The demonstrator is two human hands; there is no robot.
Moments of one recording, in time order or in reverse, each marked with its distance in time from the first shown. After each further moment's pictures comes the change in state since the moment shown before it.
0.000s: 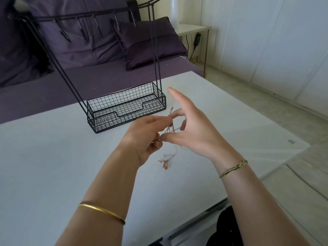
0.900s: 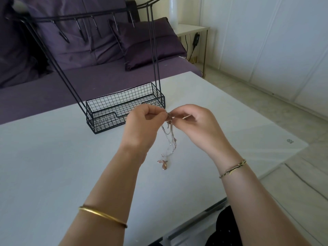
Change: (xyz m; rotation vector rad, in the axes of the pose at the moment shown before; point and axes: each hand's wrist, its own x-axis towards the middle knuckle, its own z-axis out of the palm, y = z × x) left_hand -0.003 0.004 0.006 0.306 0.179 0.403; right_hand 0.006 0.006 0.001 0.117 0.199 0.133
